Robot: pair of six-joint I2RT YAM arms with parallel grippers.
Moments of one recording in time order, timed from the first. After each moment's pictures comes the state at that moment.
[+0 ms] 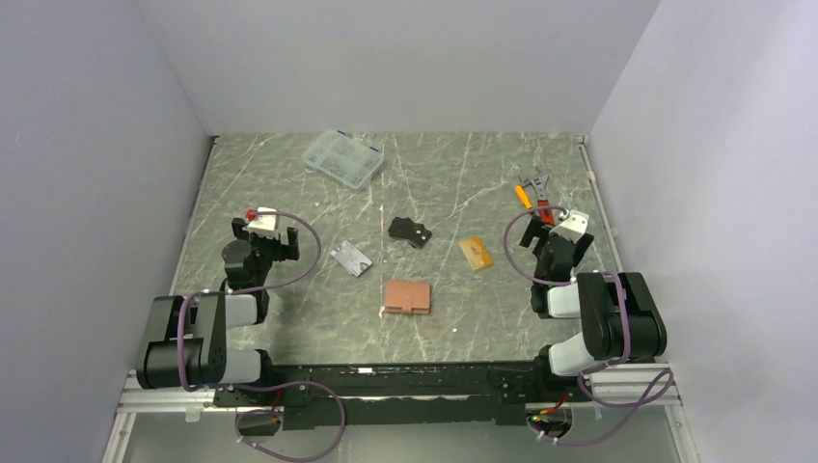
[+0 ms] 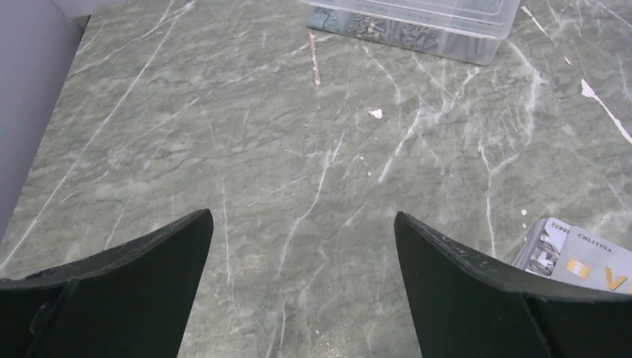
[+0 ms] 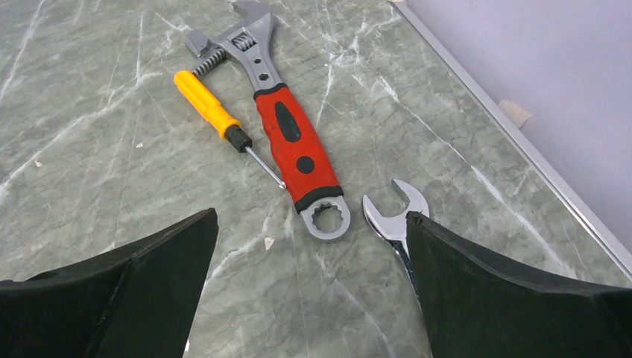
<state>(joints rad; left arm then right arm) 0.08 1.35 0.21 1.01 0.18 0.14 0.00 1.48 0.22 1.07 0.38 0.11</state>
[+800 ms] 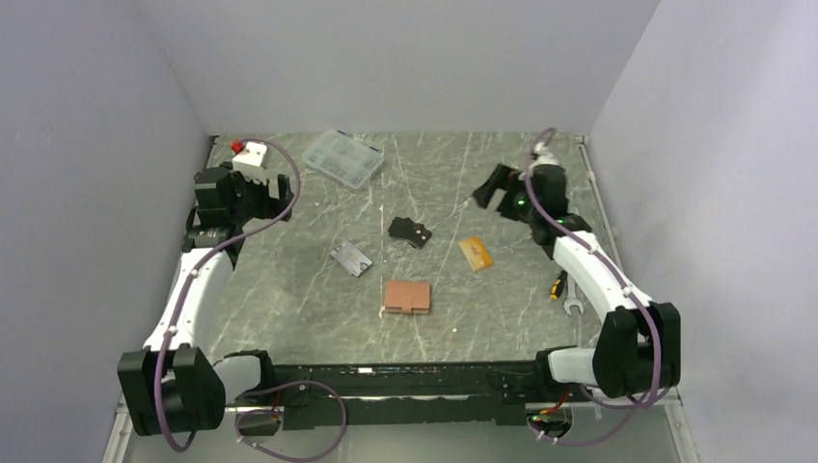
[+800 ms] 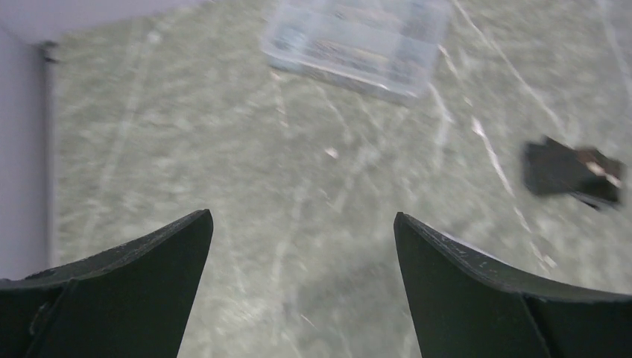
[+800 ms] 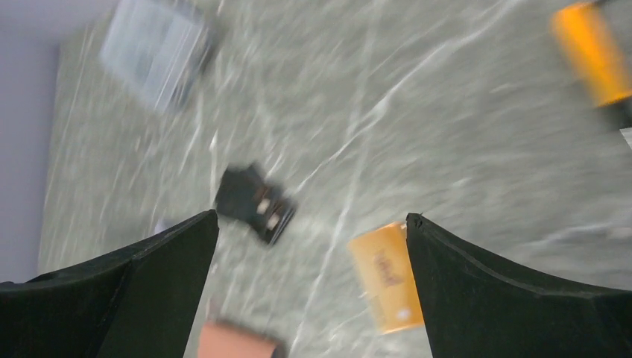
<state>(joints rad) 0.08 1.16 0.87 -0.04 0.26 0.14 0.07 1.27 0.88 -0.05 -0.17 0.51</state>
